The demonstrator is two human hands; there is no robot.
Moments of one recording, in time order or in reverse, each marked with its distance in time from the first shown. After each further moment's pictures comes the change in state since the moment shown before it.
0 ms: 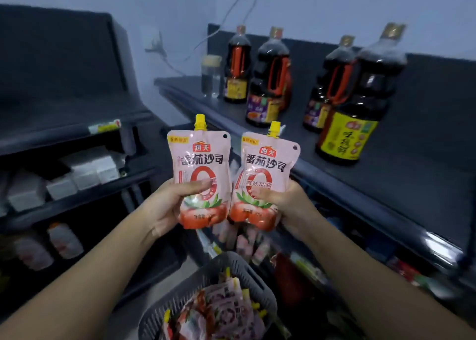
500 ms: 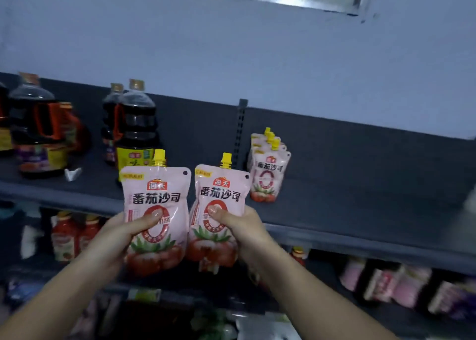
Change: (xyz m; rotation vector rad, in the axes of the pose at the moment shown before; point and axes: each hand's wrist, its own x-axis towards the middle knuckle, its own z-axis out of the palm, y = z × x) left_hand -0.020 -0.042 0.225 0.083 -0.444 -0.013; right_hand -0.221 -0.077 -0.115 -0.013 0.686 -0.222
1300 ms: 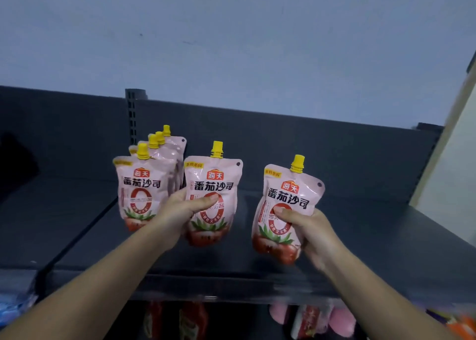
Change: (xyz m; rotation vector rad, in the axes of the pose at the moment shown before) left_hand 0.149 -0.081 0.342 0.178 -0.258 -0.027; right_hand 0.016 -0.096 -0.361 0.007 0.344 -0.082
